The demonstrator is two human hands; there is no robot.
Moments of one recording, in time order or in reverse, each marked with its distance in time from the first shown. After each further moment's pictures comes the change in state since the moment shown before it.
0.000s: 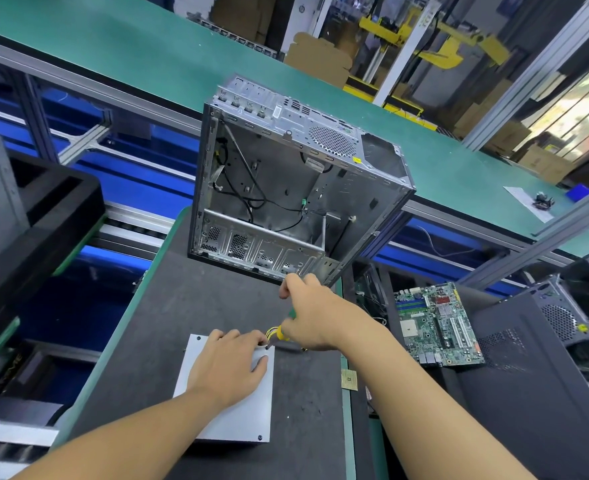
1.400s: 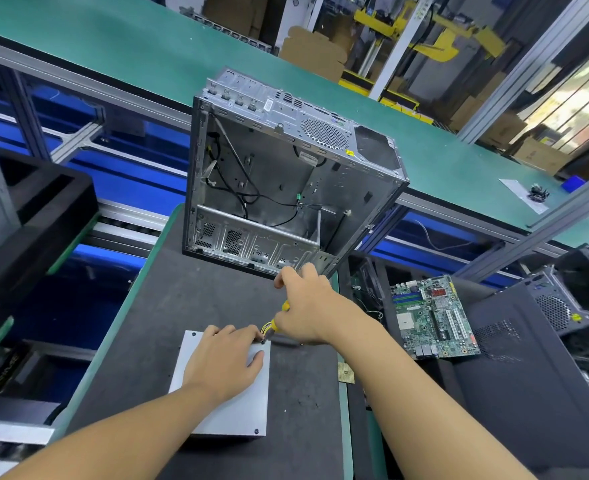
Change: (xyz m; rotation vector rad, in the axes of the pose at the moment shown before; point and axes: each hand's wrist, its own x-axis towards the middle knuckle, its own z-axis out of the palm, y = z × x) left_hand -0.001 0.002 -0.002 0.040 0.047 0.025; right_hand 0.000 -0.001 0.005 0.033 0.056 0.043
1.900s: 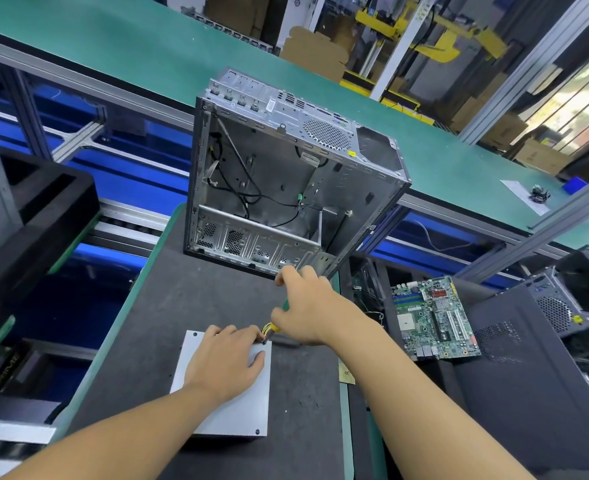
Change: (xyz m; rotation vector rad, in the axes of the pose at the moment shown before) left_hand 0.001 -0.001 0.002 -0.001 -0.016 -0.006; right_hand 0.000 -0.002 0.002 -0.018 0.025 -0.008
